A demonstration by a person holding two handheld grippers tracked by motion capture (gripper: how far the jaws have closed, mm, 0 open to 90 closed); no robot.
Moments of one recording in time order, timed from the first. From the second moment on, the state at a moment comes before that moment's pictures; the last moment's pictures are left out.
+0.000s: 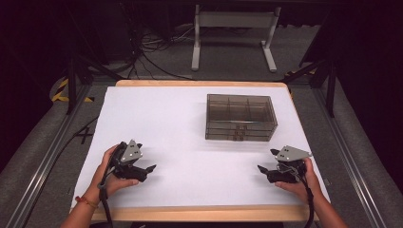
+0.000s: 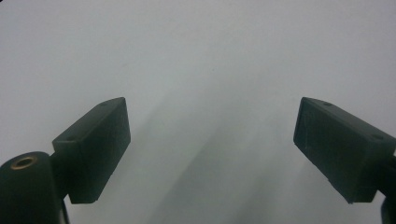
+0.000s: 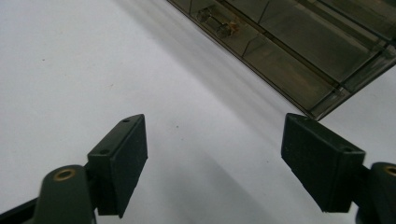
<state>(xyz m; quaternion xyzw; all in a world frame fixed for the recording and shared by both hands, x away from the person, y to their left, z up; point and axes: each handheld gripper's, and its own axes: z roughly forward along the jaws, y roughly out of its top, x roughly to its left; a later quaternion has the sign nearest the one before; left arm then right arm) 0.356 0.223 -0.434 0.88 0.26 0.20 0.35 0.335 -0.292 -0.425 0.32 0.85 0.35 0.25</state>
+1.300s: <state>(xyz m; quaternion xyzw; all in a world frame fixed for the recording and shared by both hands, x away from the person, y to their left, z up) 0.319 0.319 -0.458 0.77 0.37 0.22 0.47 0.311 -0.375 -0.443 0.46 0.73 0.39 0.33</state>
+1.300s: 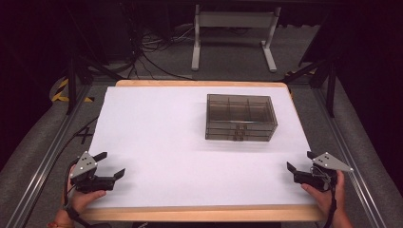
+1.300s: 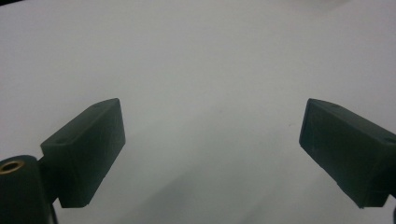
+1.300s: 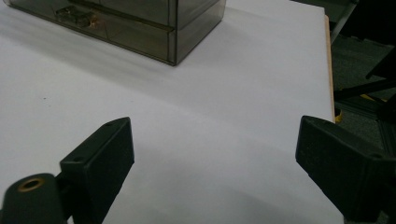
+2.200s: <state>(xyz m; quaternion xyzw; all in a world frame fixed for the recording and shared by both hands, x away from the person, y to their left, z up) 0.313 0.325 -0.459 0.74 0.37 0.24 0.50 0.307 -0.383 -0.443 0.49 0.69 0.41 0.34</state>
